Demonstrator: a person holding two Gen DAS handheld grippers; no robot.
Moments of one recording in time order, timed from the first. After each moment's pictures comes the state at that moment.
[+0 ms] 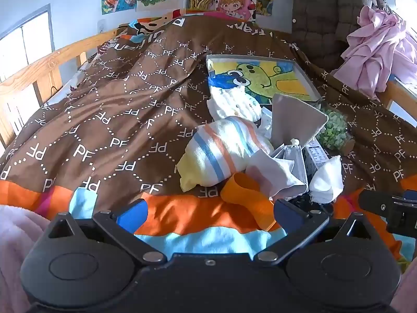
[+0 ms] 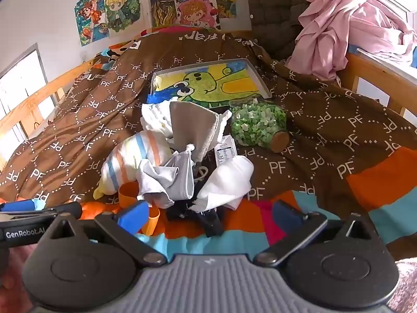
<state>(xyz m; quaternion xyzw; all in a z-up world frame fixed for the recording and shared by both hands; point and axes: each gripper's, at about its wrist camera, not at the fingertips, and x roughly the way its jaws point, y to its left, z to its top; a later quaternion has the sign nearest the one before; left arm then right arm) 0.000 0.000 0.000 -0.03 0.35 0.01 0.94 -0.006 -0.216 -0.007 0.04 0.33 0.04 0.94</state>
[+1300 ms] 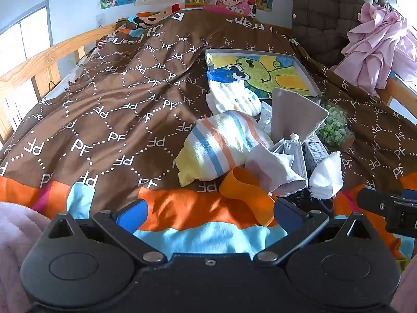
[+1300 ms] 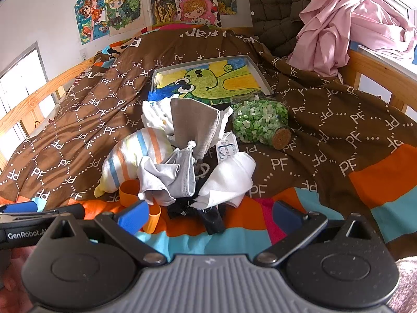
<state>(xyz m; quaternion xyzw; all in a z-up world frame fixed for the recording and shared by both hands) 0.002 0.001 -0.005 -0.03 0.36 0.01 0.93 -0.004 -0.216 -0.009 0.04 0.34 0.04 0.94</state>
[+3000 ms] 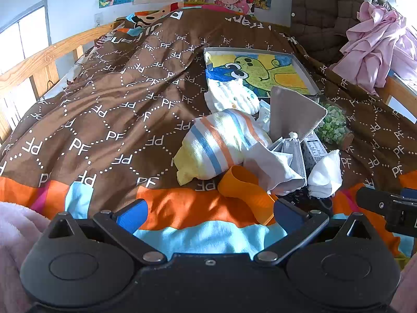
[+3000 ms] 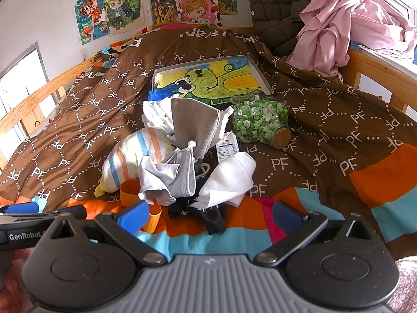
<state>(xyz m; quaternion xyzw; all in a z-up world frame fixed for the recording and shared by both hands) 0.002 0.000 -0.005 -0.03 0.36 0.01 0.93 -0.004 -0.216 -0.010 0.05 0.34 0.04 0.94</state>
